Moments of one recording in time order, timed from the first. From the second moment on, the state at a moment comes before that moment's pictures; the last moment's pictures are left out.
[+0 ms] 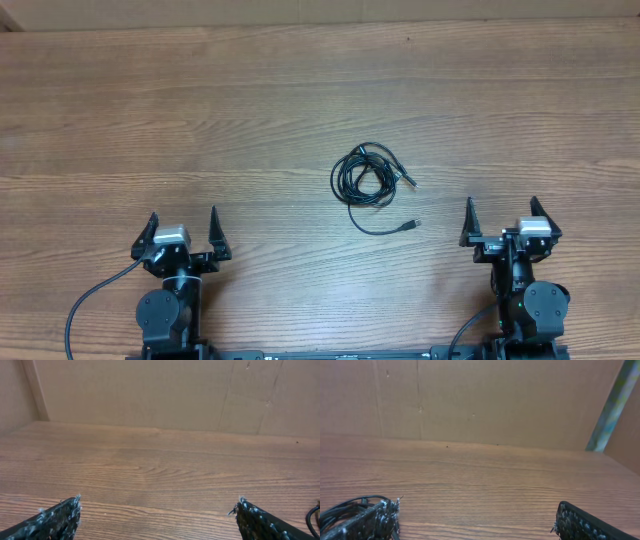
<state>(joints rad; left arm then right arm) 0.07 0.01 0.01 -0.08 -0.01 -0.04 0.02 0.02 0.02 -0.02 0.05 -0.08</state>
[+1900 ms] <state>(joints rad) 0.07 0.48 1.00 -0.53 0.14 0.01 0.02 1.00 1.56 -0.95 -0.18 0.17</state>
